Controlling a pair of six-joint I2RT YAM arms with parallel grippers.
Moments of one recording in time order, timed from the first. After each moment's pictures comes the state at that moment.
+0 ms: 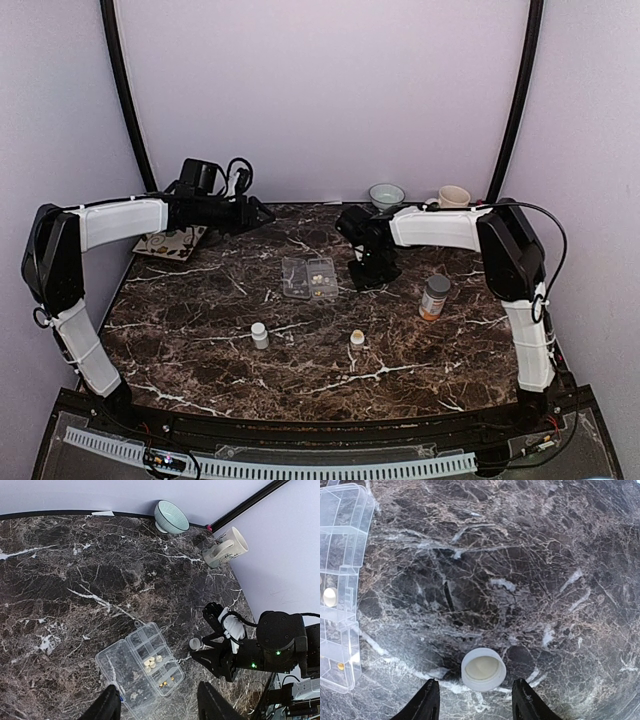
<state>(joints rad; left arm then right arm) -0.38 1.75 1.31 -0.17 0.49 -0.44 0.74 2.20 1.72 -0.84 0.23 0.39</state>
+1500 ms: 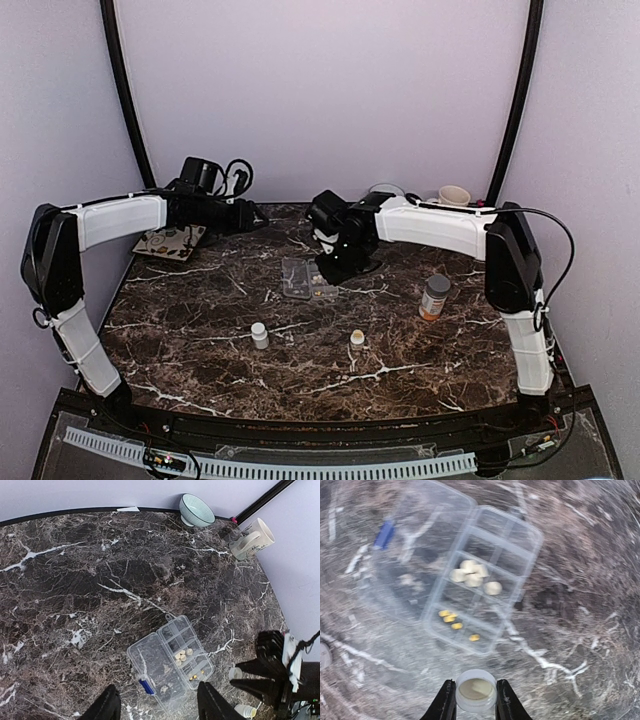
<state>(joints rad) -0.38 1.75 1.34 -0.28 0.38 -0.33 0.87 2.18 1.90 -0.92 0.15 0.28</state>
